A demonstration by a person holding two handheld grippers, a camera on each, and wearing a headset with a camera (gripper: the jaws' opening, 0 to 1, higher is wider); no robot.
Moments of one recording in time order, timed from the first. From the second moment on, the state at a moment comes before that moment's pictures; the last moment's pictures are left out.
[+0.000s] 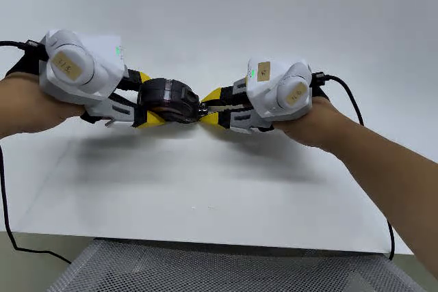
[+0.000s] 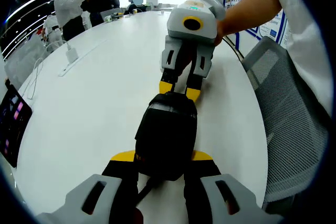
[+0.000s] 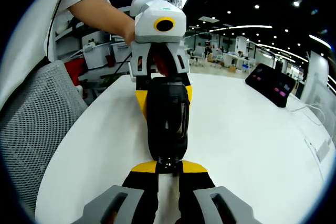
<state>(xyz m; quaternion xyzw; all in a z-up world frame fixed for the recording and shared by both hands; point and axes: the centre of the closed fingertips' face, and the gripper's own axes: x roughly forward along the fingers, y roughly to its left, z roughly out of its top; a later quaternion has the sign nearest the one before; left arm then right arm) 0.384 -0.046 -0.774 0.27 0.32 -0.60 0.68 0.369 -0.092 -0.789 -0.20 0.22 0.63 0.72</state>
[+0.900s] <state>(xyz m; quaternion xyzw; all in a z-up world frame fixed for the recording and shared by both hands) 0.384 -0.046 -0.774 0.28 0.32 -0.60 0.68 0.366 -0.109 -0.789 -0.21 0.22 0.63 0.71</state>
